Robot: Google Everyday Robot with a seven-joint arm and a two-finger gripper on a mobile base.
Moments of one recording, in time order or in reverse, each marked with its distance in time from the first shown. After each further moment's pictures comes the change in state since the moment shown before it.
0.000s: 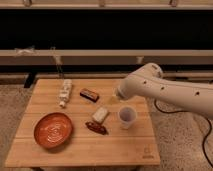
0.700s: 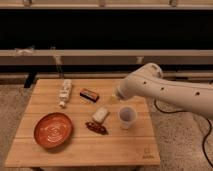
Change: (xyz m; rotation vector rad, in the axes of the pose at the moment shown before) arm -0.005 0.010 -0.004 0.000 -0.007 -0.042
